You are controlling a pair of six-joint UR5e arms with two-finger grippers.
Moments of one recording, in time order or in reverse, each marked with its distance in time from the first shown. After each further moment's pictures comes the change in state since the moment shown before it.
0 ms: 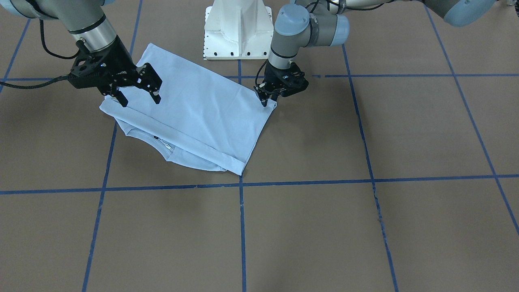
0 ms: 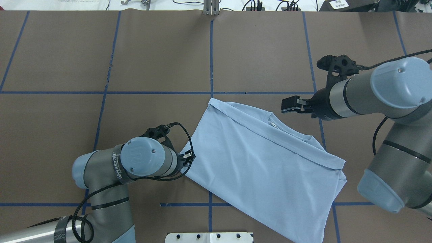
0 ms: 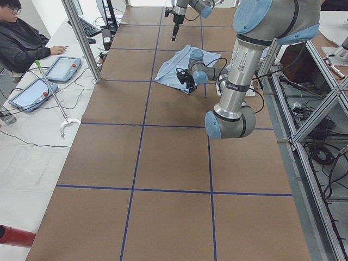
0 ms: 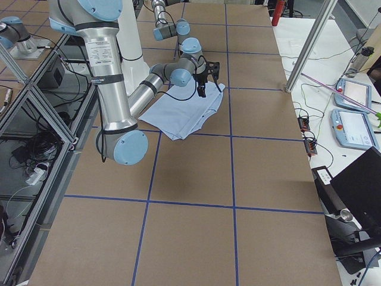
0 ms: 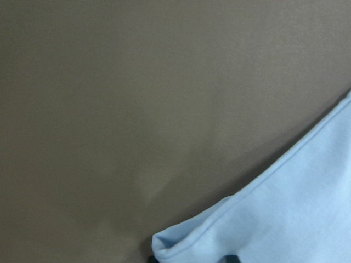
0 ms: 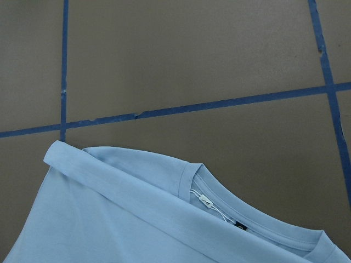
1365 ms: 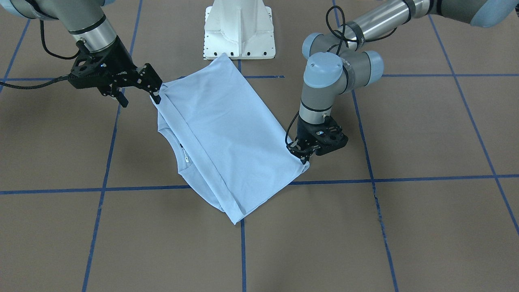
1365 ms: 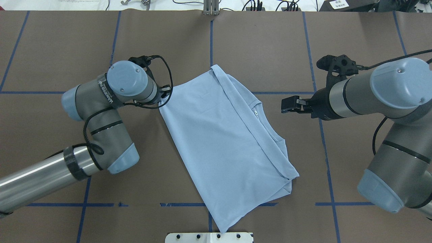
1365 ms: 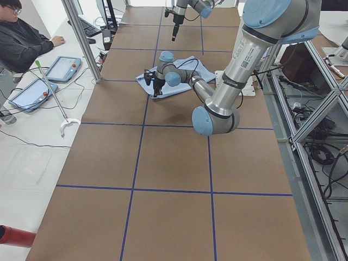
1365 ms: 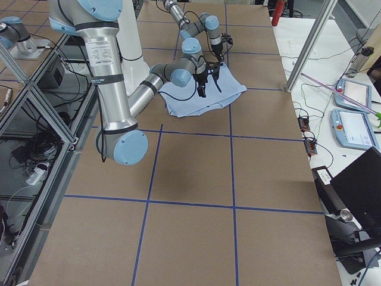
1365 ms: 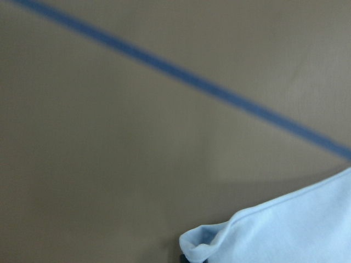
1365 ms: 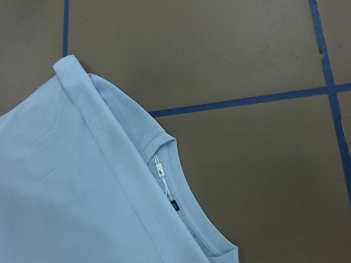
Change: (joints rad) left arm -0.323 -0.139 0.290 -0.054 0.004 0.346; right arm -0.001 0.000 -0.003 0.005 -0.003 0.000
